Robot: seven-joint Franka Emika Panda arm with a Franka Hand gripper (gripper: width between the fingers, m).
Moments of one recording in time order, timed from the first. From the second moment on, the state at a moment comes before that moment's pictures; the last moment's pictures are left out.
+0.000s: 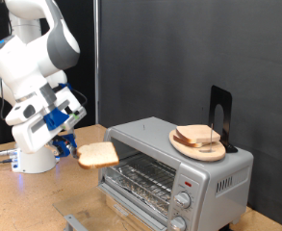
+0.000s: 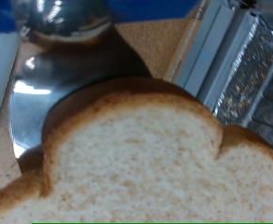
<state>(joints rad) -0.19 -0.30 -0.11 -2.67 0.61 2.36 -0.35</state>
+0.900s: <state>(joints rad) -0.17 -0.20 -0.08 -2.63 0.58 2.43 -0.50</state>
